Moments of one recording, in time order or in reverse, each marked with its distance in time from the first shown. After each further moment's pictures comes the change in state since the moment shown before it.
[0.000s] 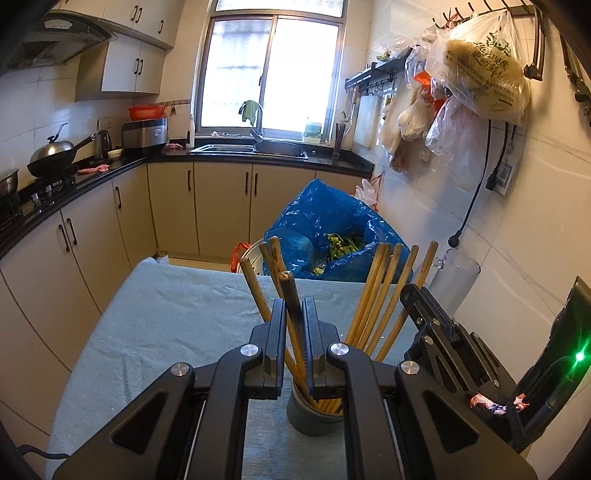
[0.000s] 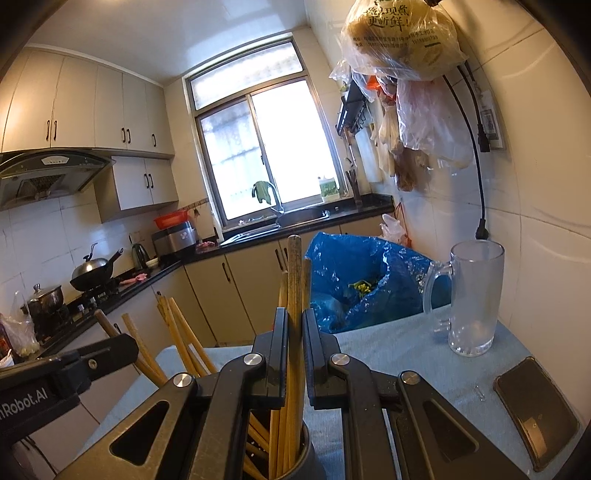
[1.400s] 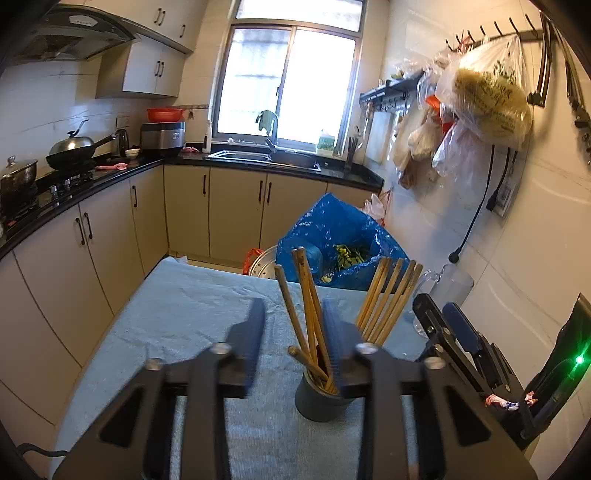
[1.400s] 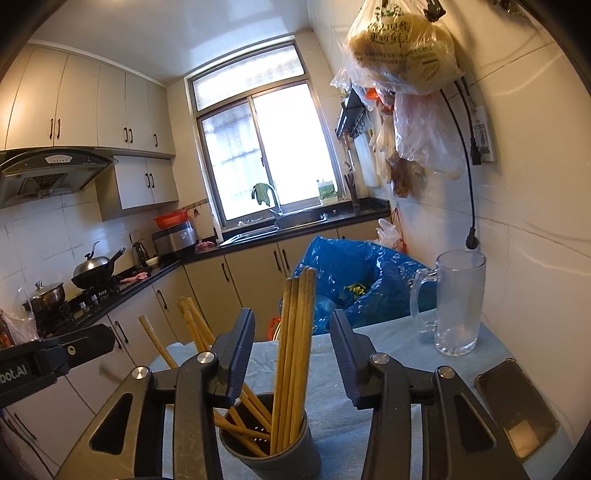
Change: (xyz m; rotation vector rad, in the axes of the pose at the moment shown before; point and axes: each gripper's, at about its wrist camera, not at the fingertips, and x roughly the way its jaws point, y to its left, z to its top) left arm -0.053 0.019 -0.002 -0.069 -0.042 0.028; right arm -0.044 0.006 0.012 -0.021 -0.015 -0.016
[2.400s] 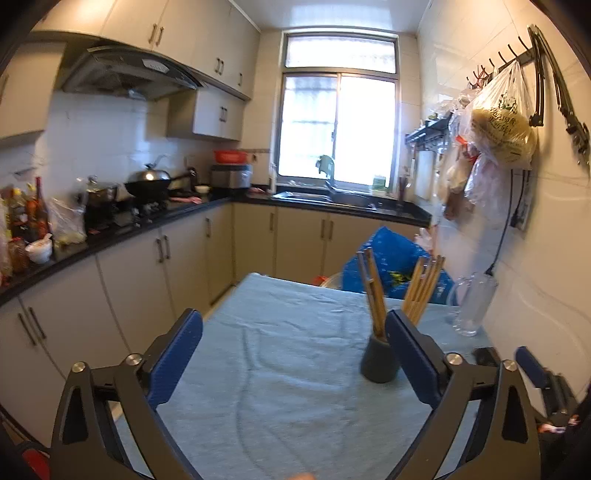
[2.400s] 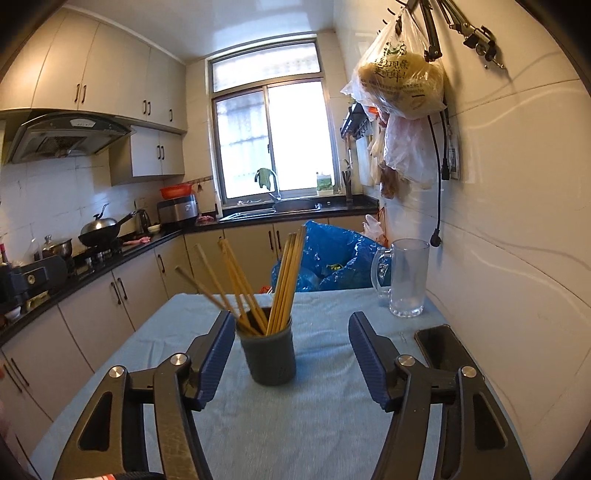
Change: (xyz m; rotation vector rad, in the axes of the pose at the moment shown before) left arm -0.150 0.023 -0.074 0.003 -0.192 0.265; right arm -0.146 0.013 -0.040 -0.132 0.064 -0.034
